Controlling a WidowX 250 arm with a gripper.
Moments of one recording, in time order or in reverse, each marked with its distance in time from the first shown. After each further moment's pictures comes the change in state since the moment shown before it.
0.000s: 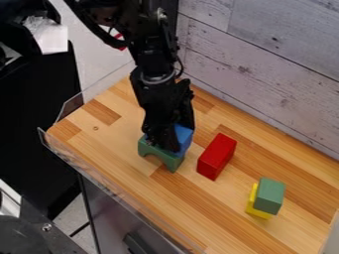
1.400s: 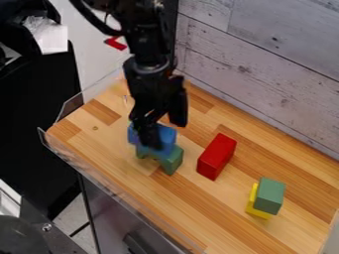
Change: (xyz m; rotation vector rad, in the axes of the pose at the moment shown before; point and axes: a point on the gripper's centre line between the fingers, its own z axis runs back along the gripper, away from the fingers) arm -0.004 -0.006 0.018 0.072 -0.015 -0.115
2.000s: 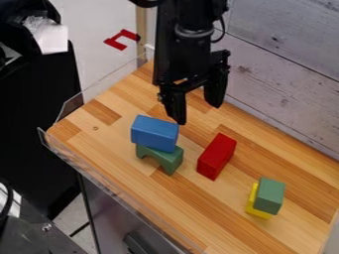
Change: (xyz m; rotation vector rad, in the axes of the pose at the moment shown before) arm -0.038 -0.016 0.039 0.031 -0.040 -0.315
